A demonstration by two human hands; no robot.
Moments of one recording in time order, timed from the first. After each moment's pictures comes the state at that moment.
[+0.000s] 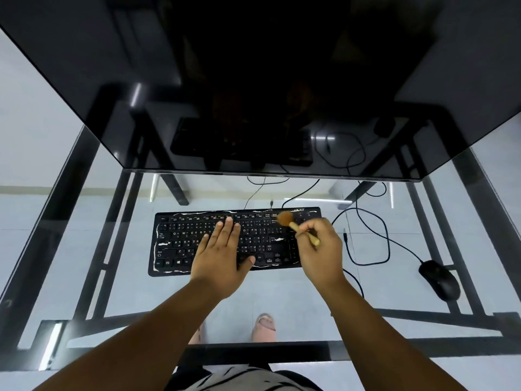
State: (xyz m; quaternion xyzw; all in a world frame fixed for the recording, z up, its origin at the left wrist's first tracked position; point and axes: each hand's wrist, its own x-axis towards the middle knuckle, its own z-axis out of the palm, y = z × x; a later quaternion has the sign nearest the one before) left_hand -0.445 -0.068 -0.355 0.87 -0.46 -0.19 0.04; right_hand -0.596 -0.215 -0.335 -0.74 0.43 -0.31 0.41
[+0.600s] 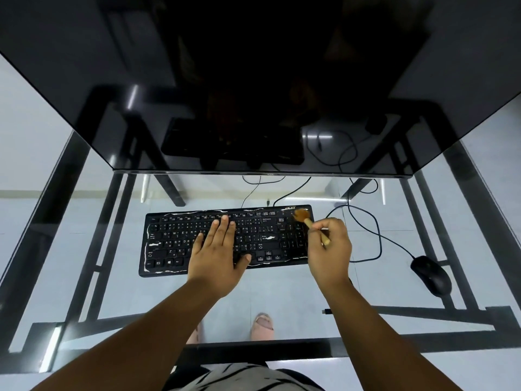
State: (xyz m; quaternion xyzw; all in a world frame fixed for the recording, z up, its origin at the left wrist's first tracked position) left_hand -0.456 -0.076 -0.357 0.87 -0.45 -0.17 0.04; right_hand -0.619 -0.226 -0.338 -0.68 0.49 -0.35 0.42
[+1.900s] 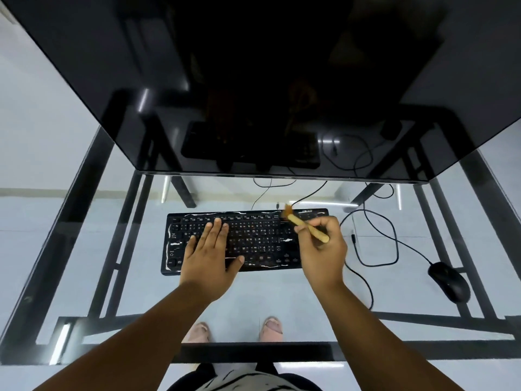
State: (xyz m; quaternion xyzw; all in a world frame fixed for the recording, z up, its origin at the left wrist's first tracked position) left_hand -0.425 -0.037 -0.352 0.89 -0.43 -0.15 0.07; right_hand -0.582 -0.191 -0.321 -0.65 0.46 -0.39 0.46
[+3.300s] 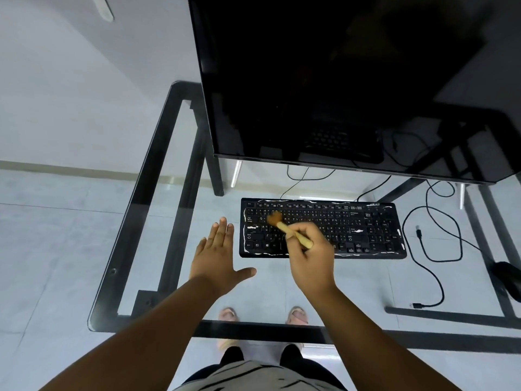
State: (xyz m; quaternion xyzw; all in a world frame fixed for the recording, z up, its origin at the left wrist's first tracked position) left_hand -0.332 0.084 -0.374 0.88 -0.41 -0.23 0.03; right_hand -0.475 -0.050 -0.336 -0.76 0.41 -0.27 0.43
